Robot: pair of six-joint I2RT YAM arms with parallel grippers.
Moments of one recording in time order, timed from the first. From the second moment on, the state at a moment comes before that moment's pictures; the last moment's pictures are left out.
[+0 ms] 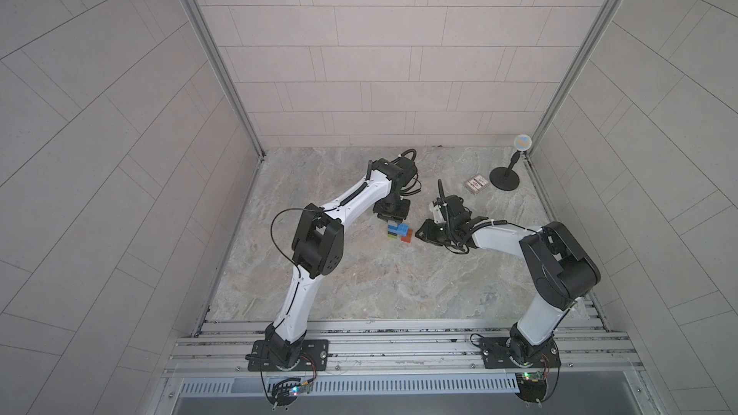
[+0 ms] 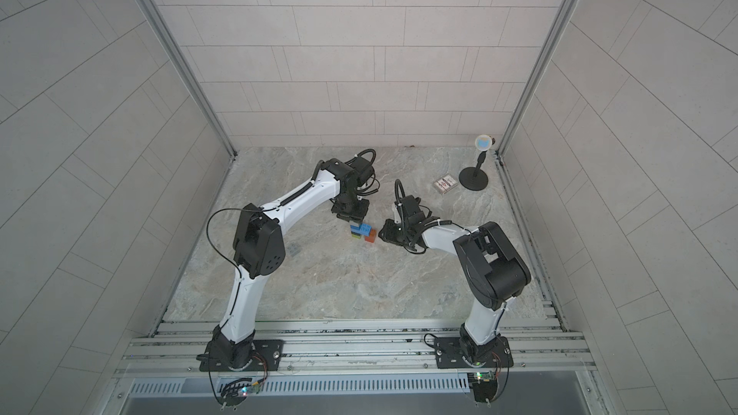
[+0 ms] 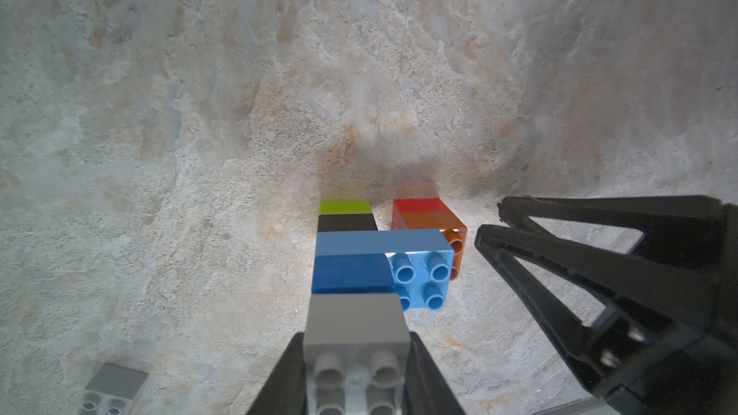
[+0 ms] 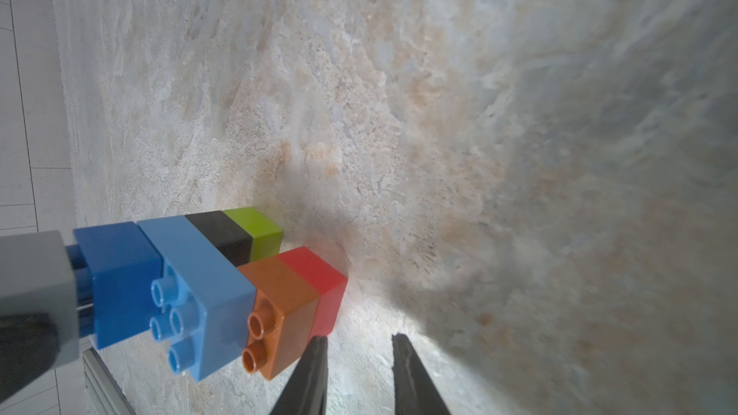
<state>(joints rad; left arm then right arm) -0.65 2.21 2.04 -1.29 0.08 -0.35 0.42 1.73 0.89 -0.09 -0.33 0.67</state>
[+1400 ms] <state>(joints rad) -0.64 2.15 2.13 -1.33 0.10 -0.40 0.44 1.75 0.91 -0.12 -0.33 0.64</state>
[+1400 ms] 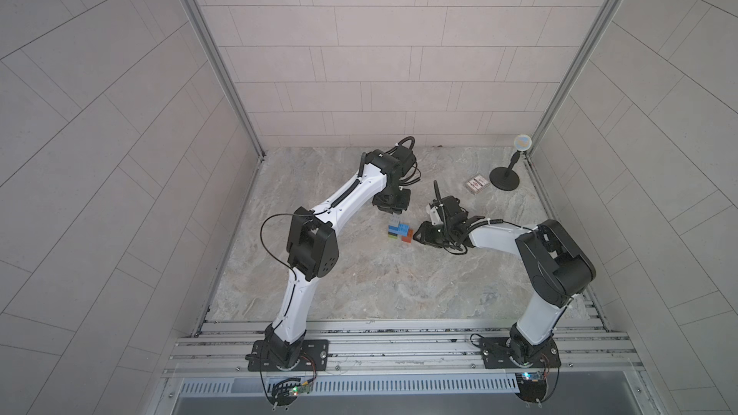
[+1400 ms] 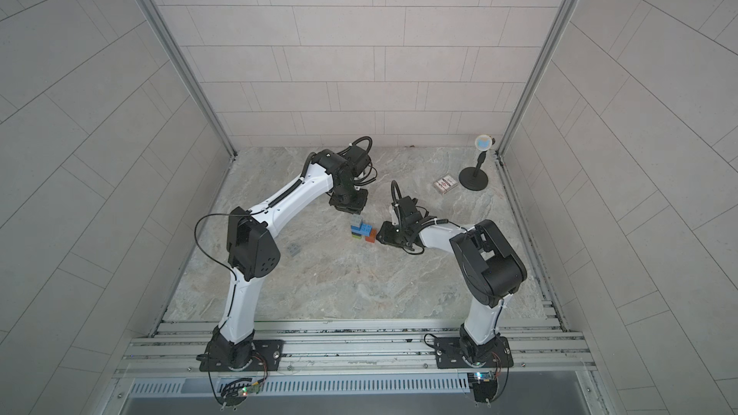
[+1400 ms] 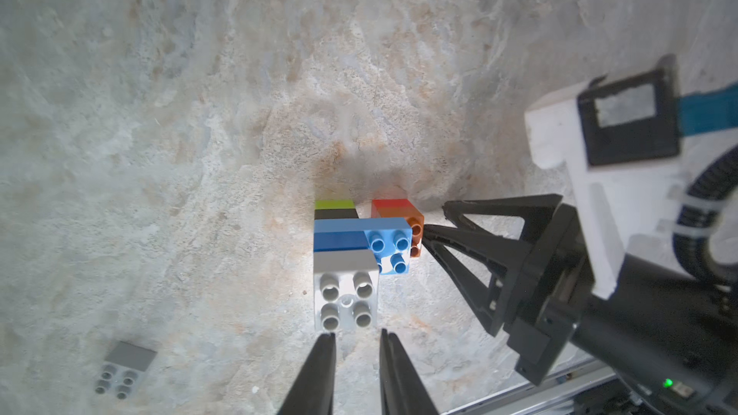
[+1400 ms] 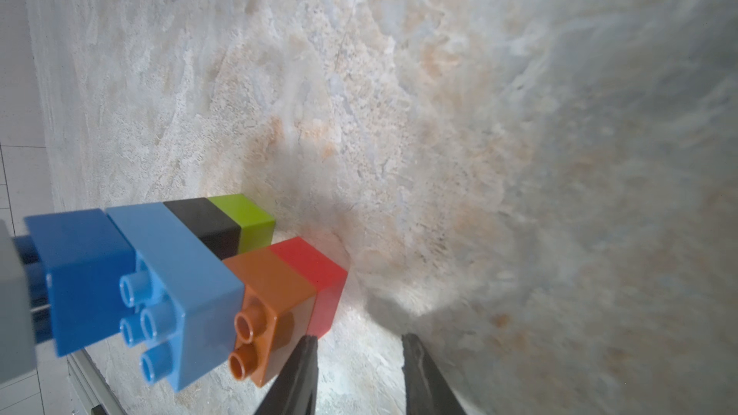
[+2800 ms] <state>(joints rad) -0.61 2.17 2.11 -1.31 0.12 -0.45 0.44 1.76 0.92 -0.15 -0.32 0.62</state>
